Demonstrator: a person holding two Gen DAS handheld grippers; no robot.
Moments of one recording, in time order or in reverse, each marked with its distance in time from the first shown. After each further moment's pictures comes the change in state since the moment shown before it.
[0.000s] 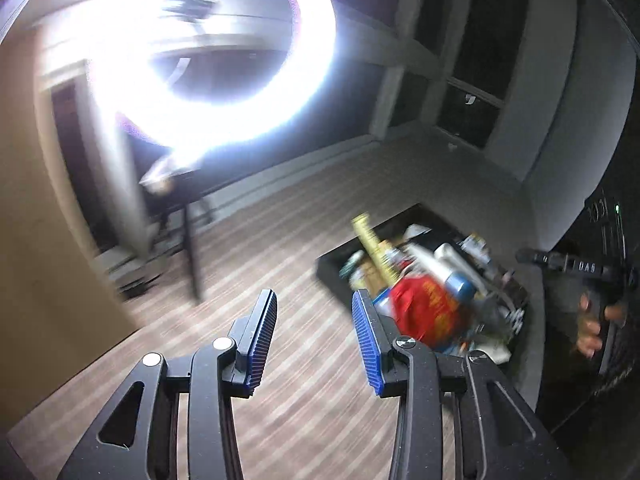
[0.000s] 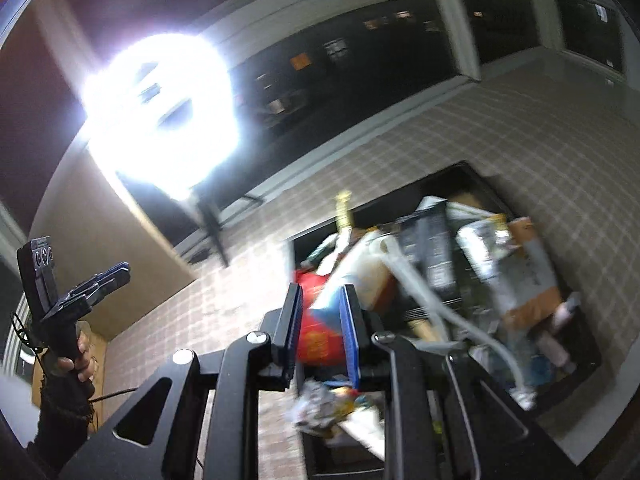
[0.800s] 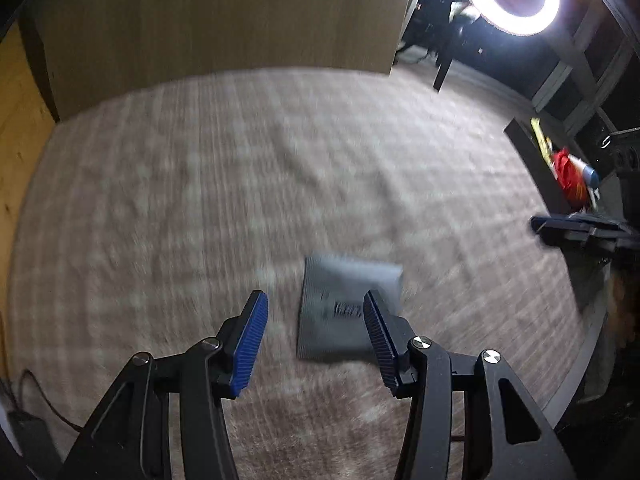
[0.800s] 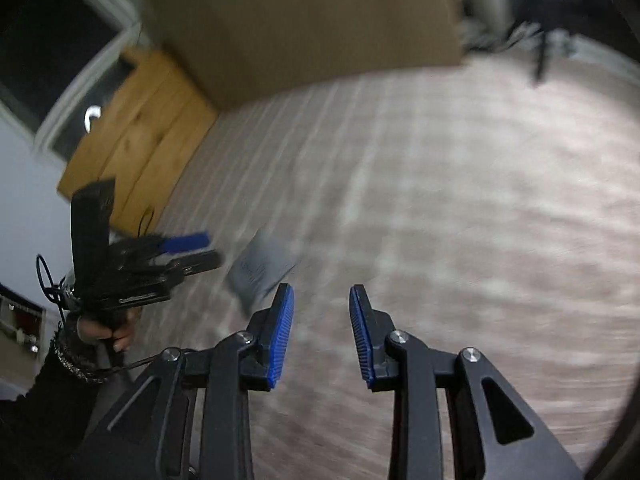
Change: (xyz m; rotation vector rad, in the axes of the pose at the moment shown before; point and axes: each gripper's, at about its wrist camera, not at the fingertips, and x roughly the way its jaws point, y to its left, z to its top) left arm -0.095 0.136 -0.276 -0.469 0.291 0.264; right arm 0.165 0.289 -0.215 -0.490 0.611 0.414
